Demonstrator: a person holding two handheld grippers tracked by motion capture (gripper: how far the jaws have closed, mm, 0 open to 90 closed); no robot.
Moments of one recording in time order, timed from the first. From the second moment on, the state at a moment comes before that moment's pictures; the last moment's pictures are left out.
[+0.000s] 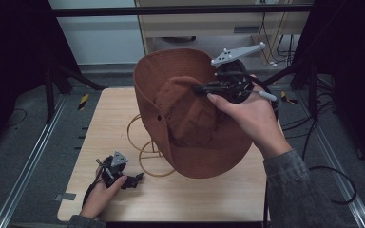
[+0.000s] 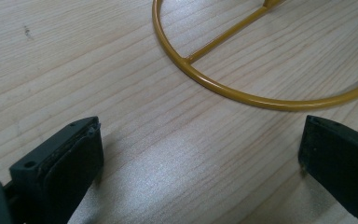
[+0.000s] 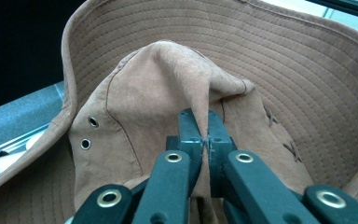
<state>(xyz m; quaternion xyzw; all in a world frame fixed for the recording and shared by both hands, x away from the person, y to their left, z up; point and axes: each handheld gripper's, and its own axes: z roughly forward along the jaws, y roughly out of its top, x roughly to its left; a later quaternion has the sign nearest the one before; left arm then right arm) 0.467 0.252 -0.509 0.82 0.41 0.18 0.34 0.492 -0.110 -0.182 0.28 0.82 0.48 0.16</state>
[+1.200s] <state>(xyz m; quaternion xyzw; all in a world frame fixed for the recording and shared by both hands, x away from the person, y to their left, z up) 0.467 0.253 -0.509 0.83 0.41 0.18 0.34 0.520 -0.053 -0.178 0.27 0.83 0.46 0.15</state>
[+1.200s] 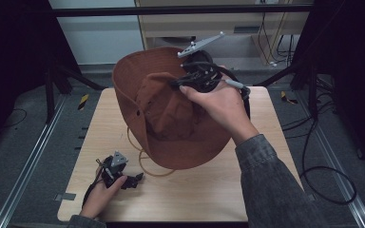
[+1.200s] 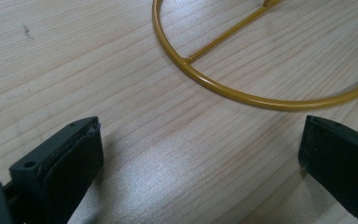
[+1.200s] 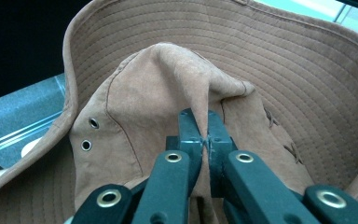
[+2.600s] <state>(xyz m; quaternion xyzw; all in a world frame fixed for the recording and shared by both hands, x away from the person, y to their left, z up) 0.467 0.252 -0.509 0.83 0.41 0.18 0.34 0.527 -0.024 -0.184 0.26 0.84 0.46 0.13</state>
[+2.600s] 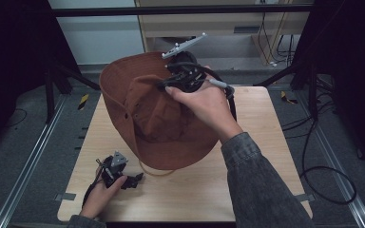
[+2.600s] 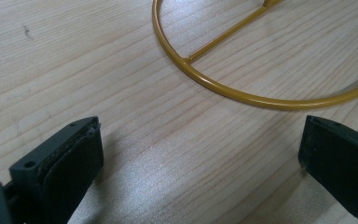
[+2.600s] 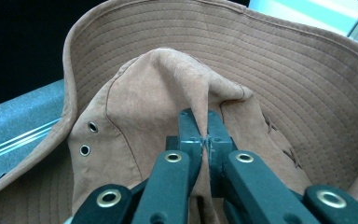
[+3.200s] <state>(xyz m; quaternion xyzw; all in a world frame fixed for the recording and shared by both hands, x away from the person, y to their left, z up) 0.467 0.252 -0.509 0.83 0.41 0.18 0.34 0.535 -0.004 -0.193 0.26 0.84 0.46 0.12</state>
